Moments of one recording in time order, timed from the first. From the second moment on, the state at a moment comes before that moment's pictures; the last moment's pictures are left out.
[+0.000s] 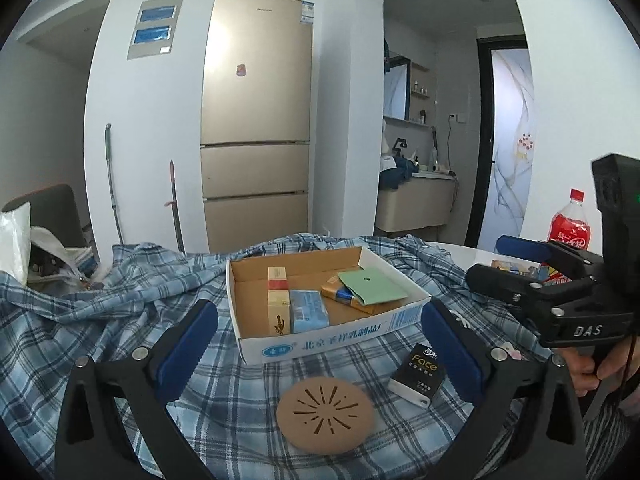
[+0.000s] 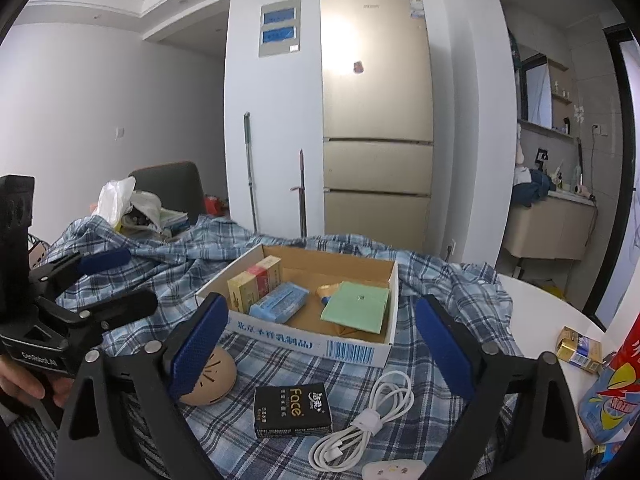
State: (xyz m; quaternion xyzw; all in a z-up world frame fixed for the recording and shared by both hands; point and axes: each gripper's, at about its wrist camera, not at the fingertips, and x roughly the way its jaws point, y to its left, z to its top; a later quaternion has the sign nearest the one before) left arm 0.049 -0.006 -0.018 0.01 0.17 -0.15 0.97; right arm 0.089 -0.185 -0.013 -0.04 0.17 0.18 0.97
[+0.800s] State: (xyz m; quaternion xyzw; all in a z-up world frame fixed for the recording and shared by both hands) left arm 0.053 0.005 -0.016 -0.02 0.18 -0.13 0.98; right arm 0.147 -0.134 -0.091 -0.16 0.43 0.19 0.87
